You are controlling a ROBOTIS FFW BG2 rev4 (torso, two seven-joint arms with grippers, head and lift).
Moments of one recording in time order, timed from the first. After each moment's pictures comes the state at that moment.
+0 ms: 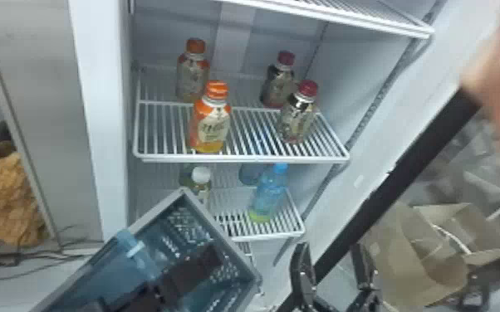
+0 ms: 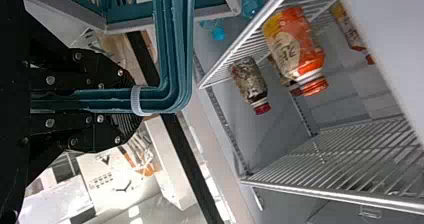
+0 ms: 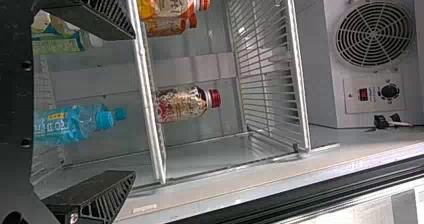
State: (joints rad) left arm 0.56 0.16 -0.08 -2.51 1.40 0.93 0.09; right arm 0.72 -0.08 0.00 -1.74 -0.26 -0.86 0.07
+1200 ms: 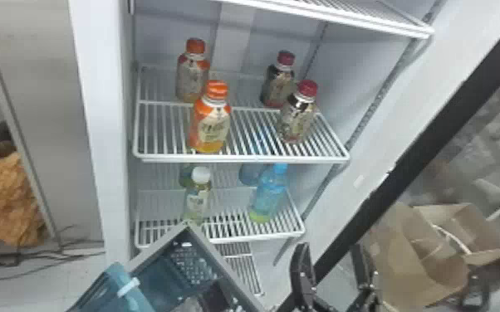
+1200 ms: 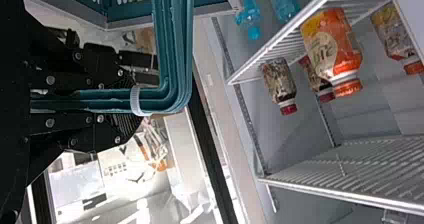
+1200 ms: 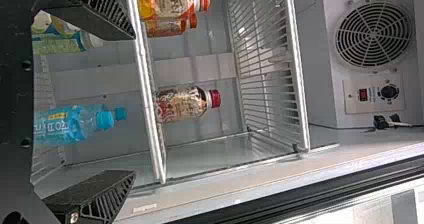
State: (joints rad) left arm 0.64 0.14 0.02 -2.60 1.70 1.06 0.33; right arm 0.72 -0.08 0.00 -1.74 -0.25 -0.87 0.06
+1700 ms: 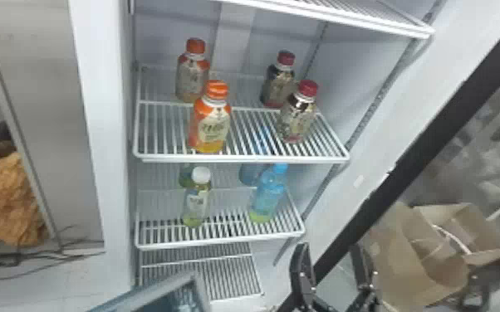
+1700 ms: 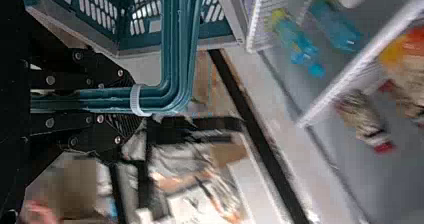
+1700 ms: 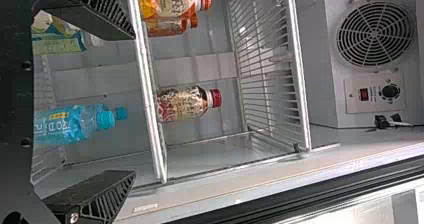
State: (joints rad) left arm 0.58 0.17 0.16 -2.57 1.60 1.46 0.31; right arm 0.72 -0.07 0.00 -1.74 -0.25 -0.87 0.06
